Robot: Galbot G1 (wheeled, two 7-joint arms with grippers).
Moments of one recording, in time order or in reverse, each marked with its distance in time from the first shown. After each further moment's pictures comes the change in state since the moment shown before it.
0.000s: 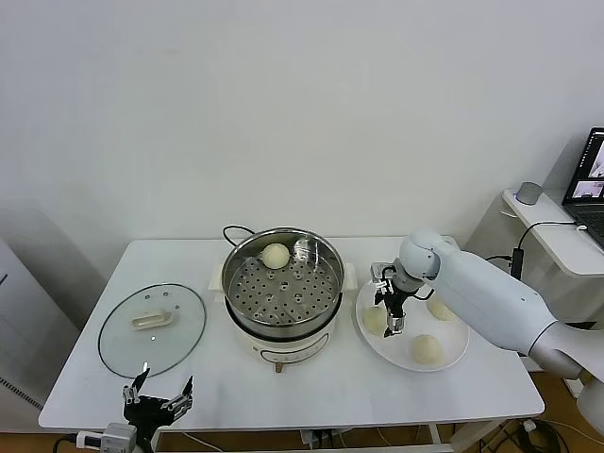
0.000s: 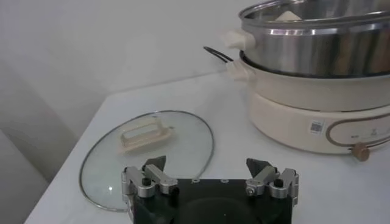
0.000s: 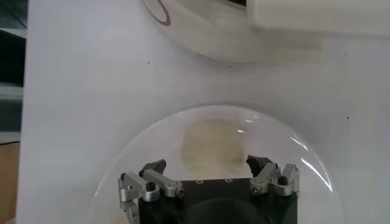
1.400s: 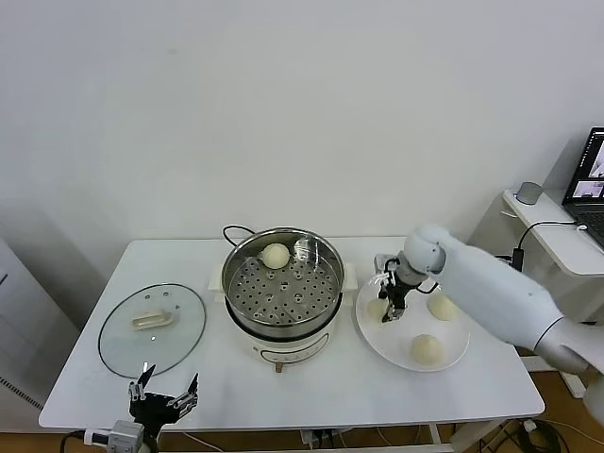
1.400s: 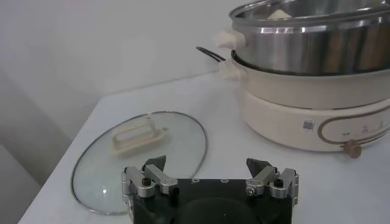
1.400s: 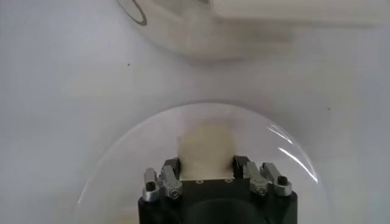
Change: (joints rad) left arm -0.013 -0.002 0.025 -0.002 0.028 -0.009 -0.002; right arm 0.130 -0.058 -0.063 0.051 0.113 -0.064 0.009
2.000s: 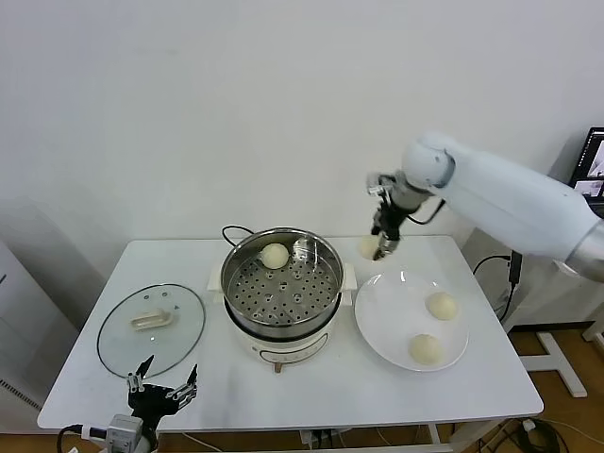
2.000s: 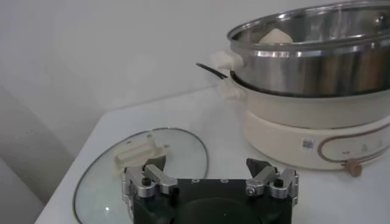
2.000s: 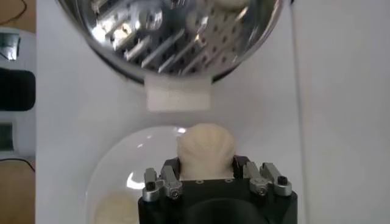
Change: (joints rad) left arm -0.013 -0.002 -0.001 -0.032 0.005 0.000 -0.004; right arm 0.532 0.133 -0.374 -0.003 0.371 -0.136 -0.054
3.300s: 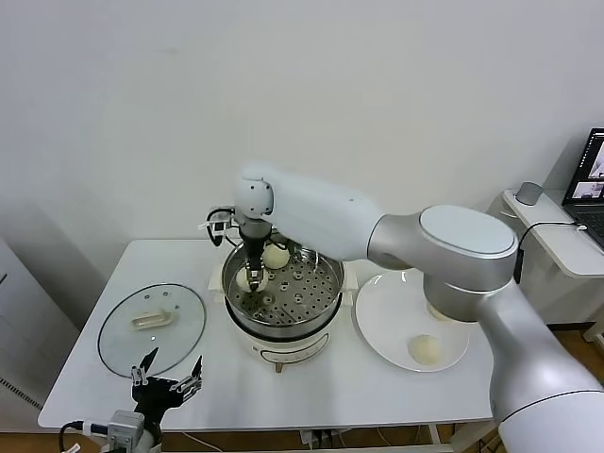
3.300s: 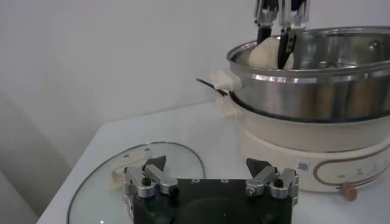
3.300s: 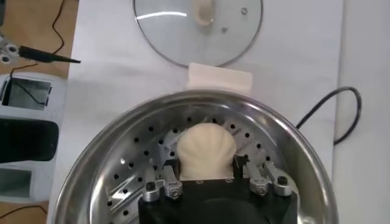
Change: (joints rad) left arm -0.007 -0.010 0.021 -0.018 -0.024 -0.004 -0.009; right arm -0.182 0.592 -0.025 -0.331 -0.039 -0.132 0.071
